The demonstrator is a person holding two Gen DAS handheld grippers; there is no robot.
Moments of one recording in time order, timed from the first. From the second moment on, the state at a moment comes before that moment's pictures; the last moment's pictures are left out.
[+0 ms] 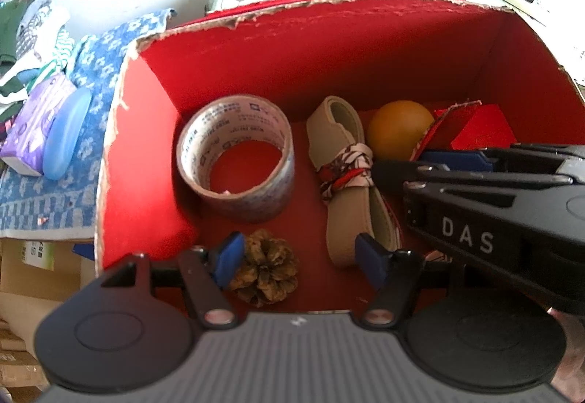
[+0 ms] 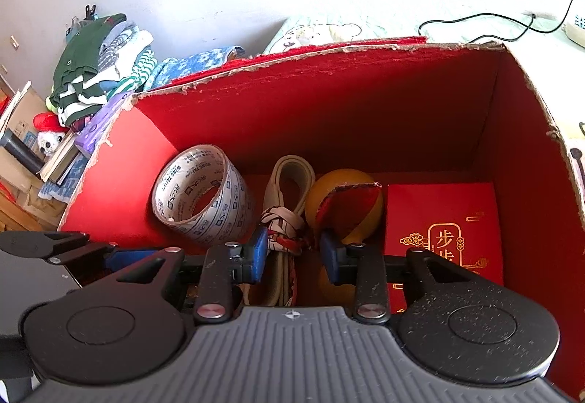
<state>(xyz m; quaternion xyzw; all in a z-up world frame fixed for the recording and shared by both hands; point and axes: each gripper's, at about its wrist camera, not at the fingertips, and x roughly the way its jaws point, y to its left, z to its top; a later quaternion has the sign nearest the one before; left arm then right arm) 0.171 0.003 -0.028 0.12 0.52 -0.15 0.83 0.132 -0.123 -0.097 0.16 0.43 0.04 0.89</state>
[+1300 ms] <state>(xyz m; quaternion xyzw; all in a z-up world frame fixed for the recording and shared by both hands) 0.033 -0.041 0.022 0.08 0.50 0.01 0.86 -0.007 -0.149 -0.033 0.12 0.34 0.08 0.93</state>
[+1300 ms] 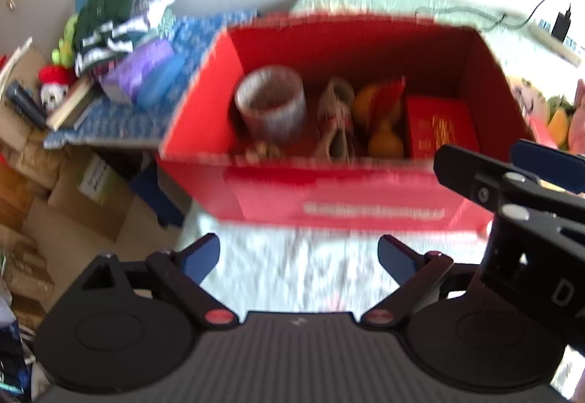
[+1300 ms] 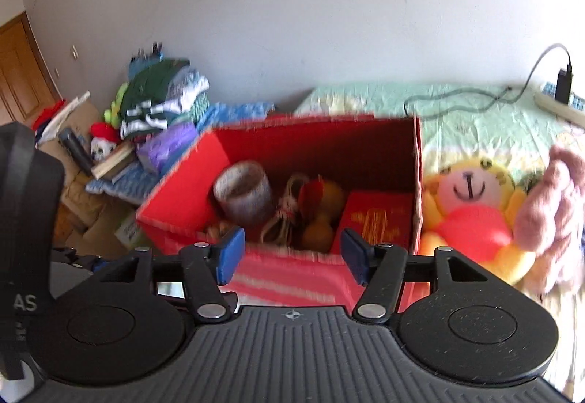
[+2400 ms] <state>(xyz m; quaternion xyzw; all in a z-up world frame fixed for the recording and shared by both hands) 0.069 0.004 -0.061 0.10 0.59 -0.07 0.80 0.022 -0.112 -0.105 0.12 0.51 -0.07 0.85</state>
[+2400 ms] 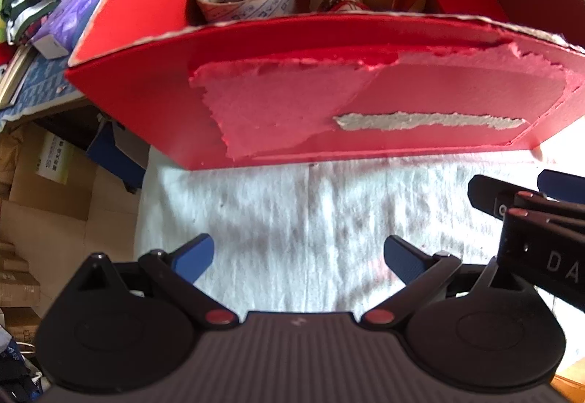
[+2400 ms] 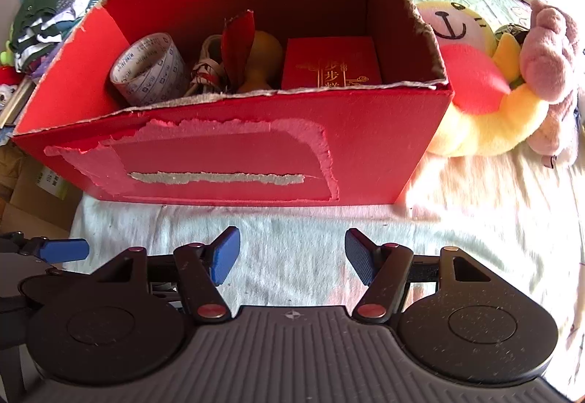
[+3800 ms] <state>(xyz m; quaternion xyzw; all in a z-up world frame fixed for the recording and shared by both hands) 0.063 0.021 0.029 0.12 0.52 -0.09 0.84 0.027 -0.102 -0.033 0.11 0.49 -0.08 0.86</state>
